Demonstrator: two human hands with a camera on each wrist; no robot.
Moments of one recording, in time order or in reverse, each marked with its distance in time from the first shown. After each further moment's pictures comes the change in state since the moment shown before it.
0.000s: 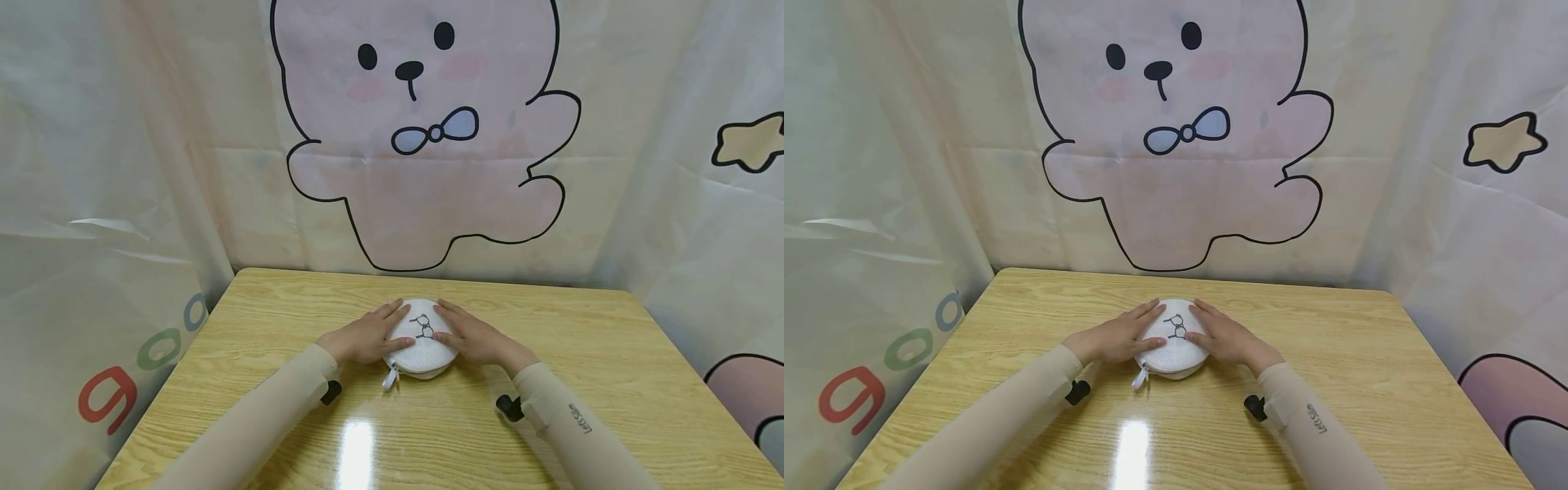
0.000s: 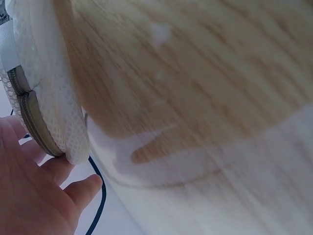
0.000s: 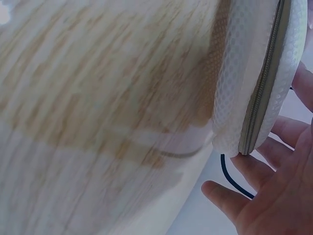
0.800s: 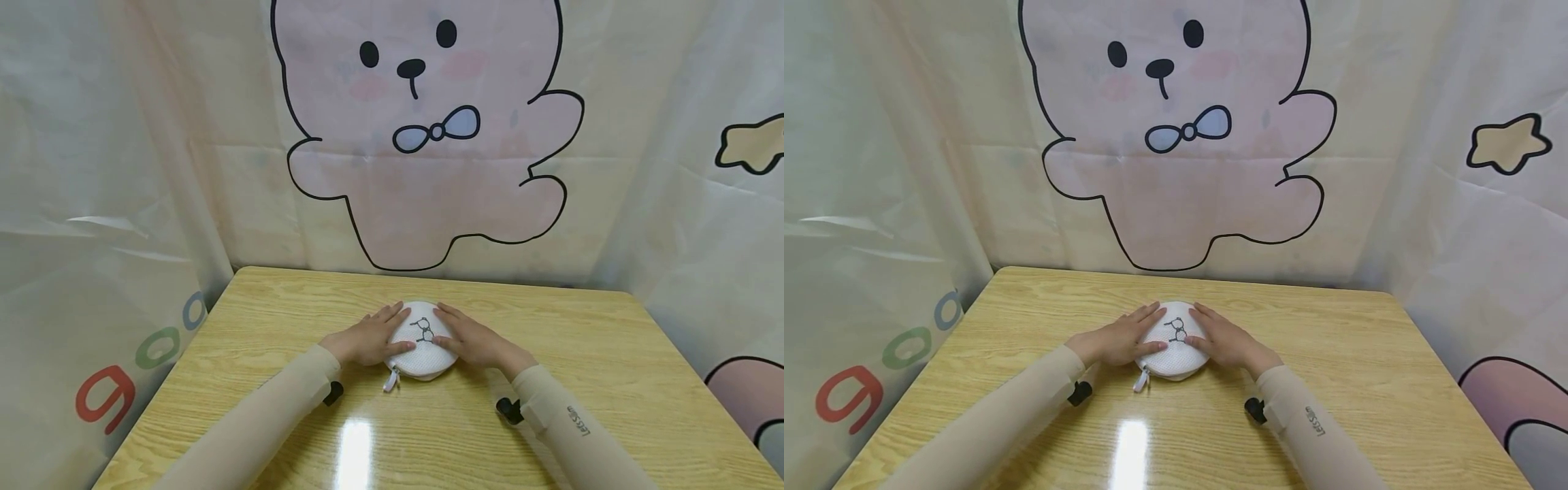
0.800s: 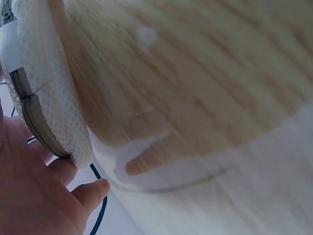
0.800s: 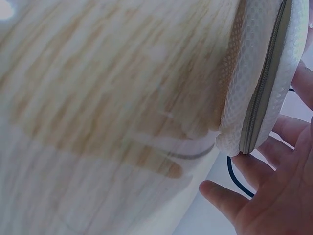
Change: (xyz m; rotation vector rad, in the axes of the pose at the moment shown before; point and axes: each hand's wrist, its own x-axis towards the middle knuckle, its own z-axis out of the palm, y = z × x) left_hand 0.001 0.003 0.004 -0.013 -0.032 -0.029; right_hand 0.003 0.003 0.006 -0.023 -0.018 0.017
